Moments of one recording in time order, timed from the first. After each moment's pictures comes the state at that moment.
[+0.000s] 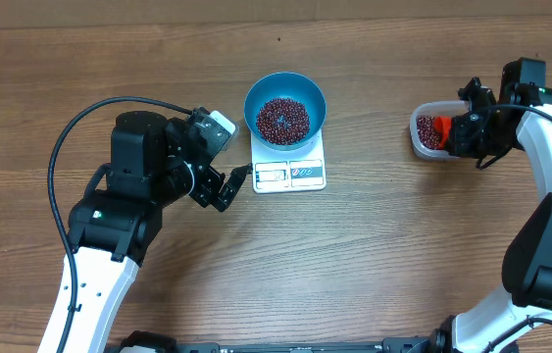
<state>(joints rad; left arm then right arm) -0.22 1.14 1.08 -0.65 0.35 0.36 -0.24 1.86 1.44 -0.98 -0.30 -0.21</state>
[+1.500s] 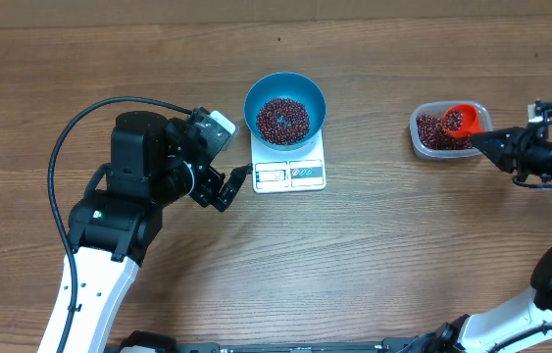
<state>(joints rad) -0.22 1.14 1.08 -0.65 0.35 0.36 -0.61 1.86 1.36 -1.06 -1.09 -0.17</state>
